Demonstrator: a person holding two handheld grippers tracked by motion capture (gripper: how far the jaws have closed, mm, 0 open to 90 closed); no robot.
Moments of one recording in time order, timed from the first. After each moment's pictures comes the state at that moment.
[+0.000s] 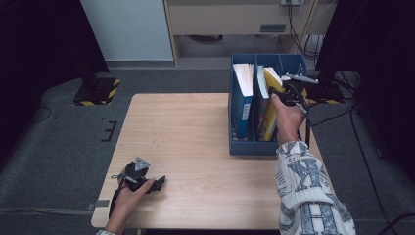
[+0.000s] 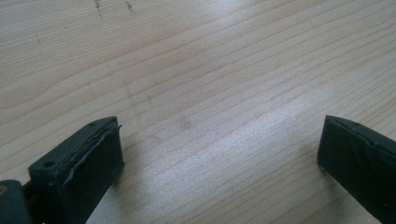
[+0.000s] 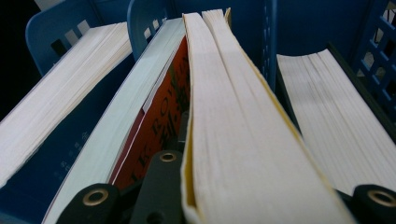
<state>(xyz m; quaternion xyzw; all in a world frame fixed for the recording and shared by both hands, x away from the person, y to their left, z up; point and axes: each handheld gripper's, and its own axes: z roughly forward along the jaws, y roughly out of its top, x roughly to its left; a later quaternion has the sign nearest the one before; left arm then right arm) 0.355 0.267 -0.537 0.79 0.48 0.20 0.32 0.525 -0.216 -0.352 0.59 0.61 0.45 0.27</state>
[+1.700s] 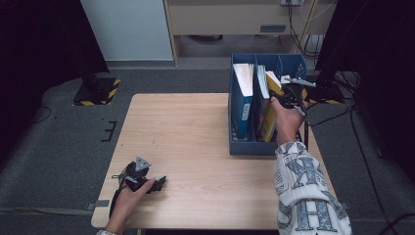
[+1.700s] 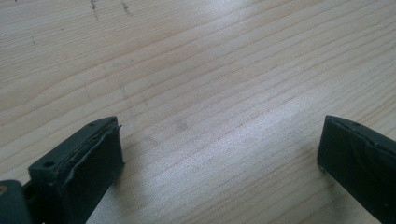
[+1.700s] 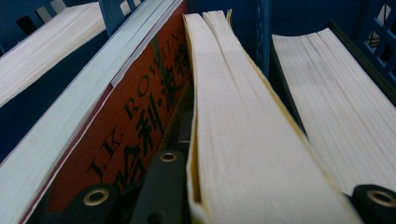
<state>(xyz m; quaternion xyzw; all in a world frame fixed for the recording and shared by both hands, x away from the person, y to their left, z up) 0.355 0.266 -0.537 0.79 0.48 0.19 0.32 0.531 -0.219 -0.369 0.60 0.61 0.44 0.27</state>
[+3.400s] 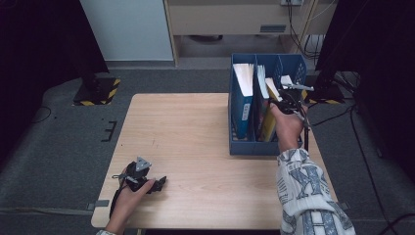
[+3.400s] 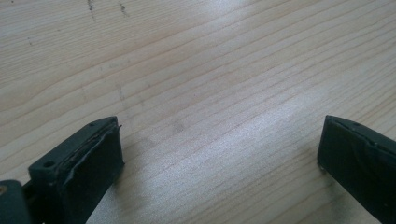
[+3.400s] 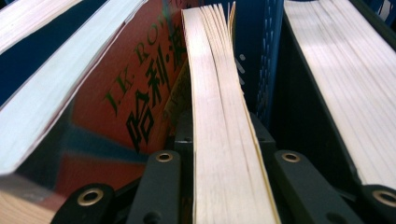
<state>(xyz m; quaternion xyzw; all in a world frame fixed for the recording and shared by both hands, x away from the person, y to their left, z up) 0.355 0.266 -0.537 0.80 0.47 0.19 0.32 0.515 -0.216 -0.375 0.59 0.64 0.41 0.26</state>
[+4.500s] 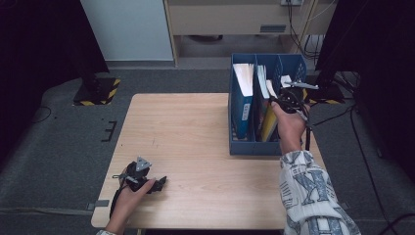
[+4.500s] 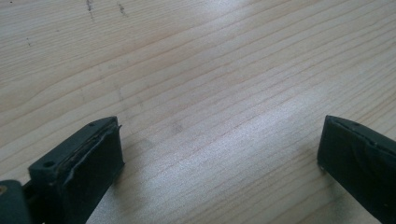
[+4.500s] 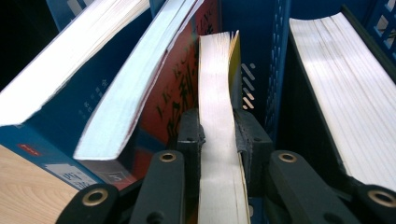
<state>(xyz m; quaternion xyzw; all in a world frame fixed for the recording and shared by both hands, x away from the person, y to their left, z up) 0.355 0.265 -0.537 0.80 0.47 0.19 0.32 0.503 -0.215 -0.356 0.59 0.63 0.43 0.25</state>
